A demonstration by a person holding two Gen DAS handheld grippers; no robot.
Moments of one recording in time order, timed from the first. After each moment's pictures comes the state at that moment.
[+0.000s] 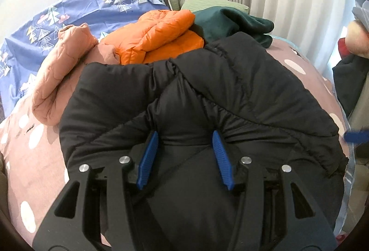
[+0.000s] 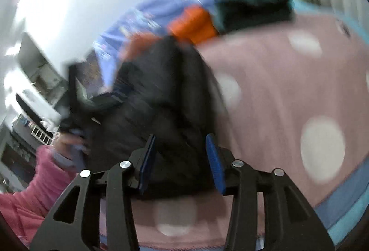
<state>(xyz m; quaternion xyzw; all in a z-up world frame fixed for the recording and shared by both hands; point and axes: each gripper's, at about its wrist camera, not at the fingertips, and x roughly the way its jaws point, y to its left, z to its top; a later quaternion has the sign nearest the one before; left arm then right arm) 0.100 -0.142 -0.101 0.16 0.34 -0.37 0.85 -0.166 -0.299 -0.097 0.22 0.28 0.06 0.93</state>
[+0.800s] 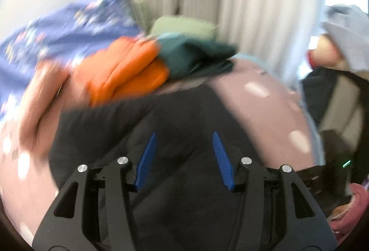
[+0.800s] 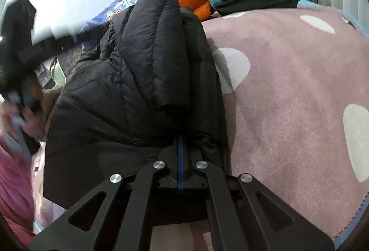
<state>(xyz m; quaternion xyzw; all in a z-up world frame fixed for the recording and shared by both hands) 0.079 -0.168 -0.037 0.15 0.29 -0.48 0.82 -0.121 -0.277 -0.182 0.21 0.36 -0.02 0.91</state>
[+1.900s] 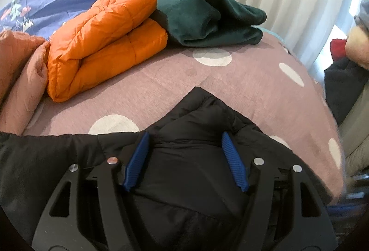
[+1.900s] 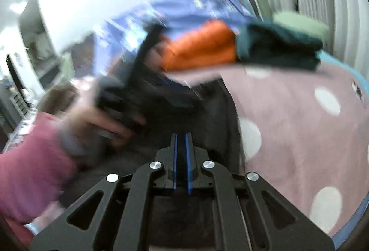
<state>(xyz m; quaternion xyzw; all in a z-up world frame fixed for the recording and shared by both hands) 0.158 -0.246 -0.127 0.14 0.40 -0.44 0.79 -0.068 -0.291 -0.151 0.13 0.36 -0.02 0.92</state>
